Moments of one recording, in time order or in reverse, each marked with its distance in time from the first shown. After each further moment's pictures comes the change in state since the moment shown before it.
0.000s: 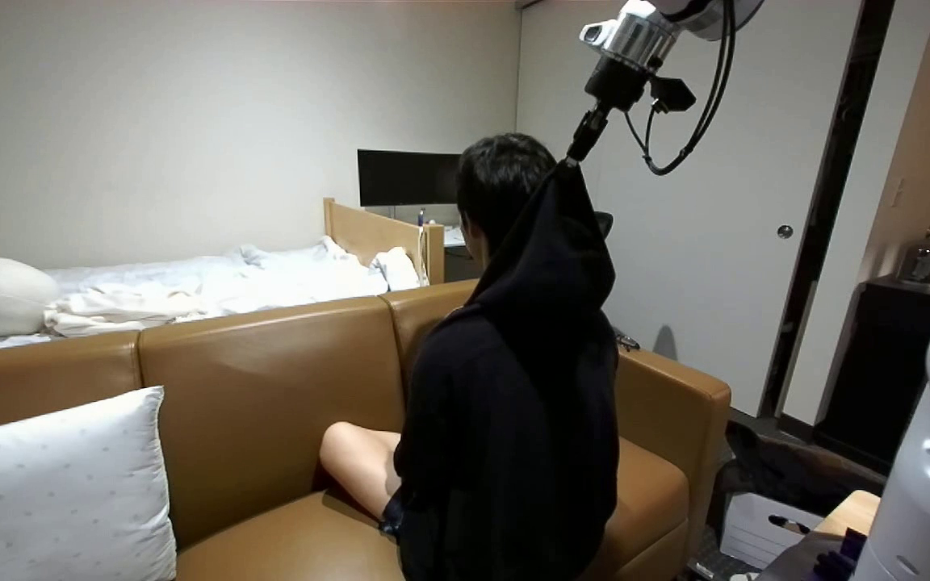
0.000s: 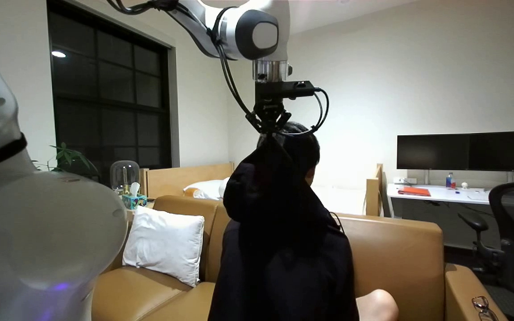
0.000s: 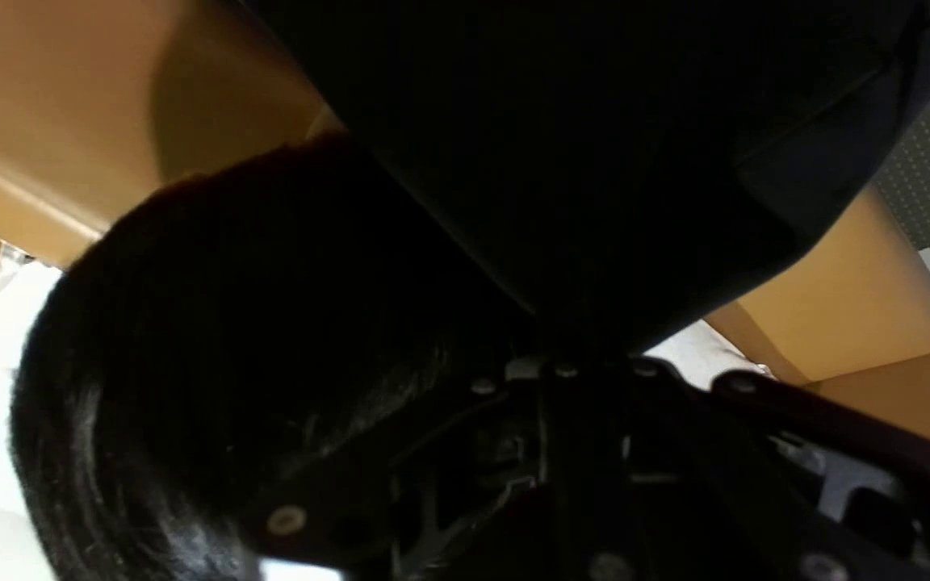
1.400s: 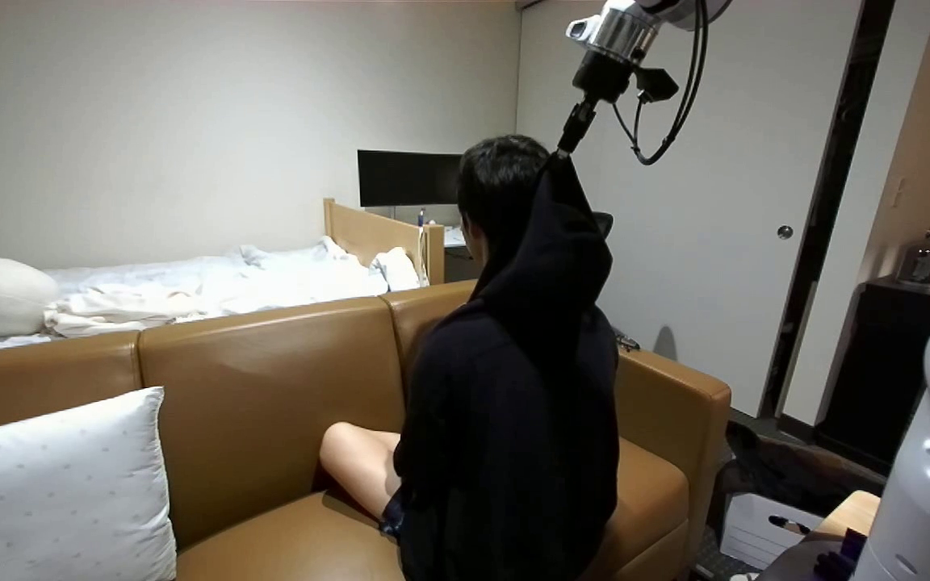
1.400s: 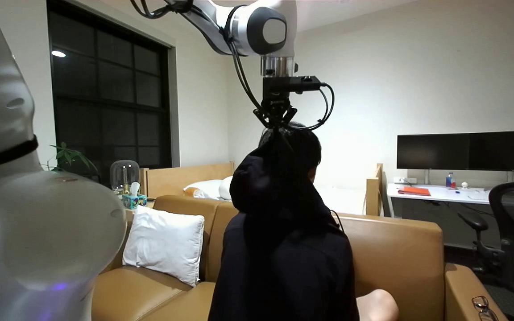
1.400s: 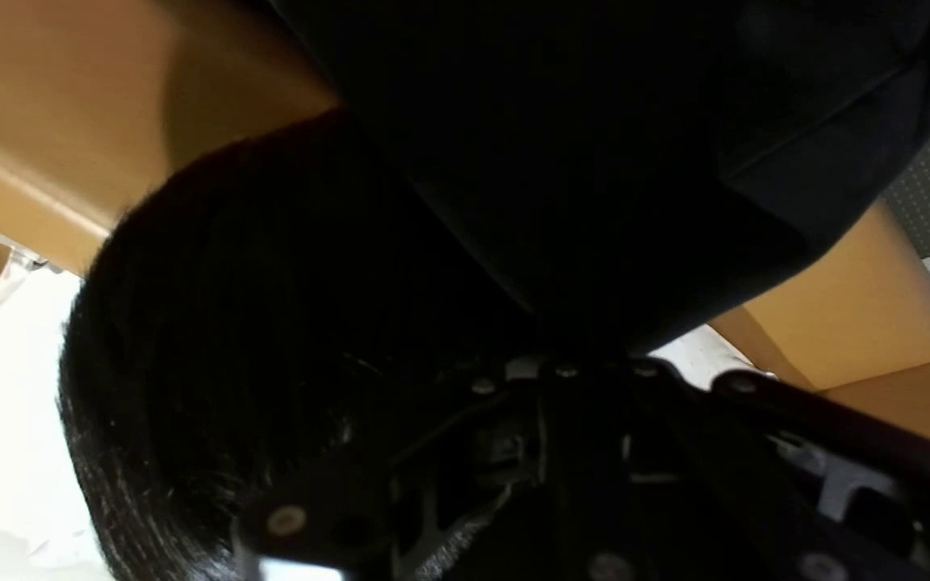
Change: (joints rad) arm -0.018 0.107 0.013 0.139 0.005 -0.064 0.000
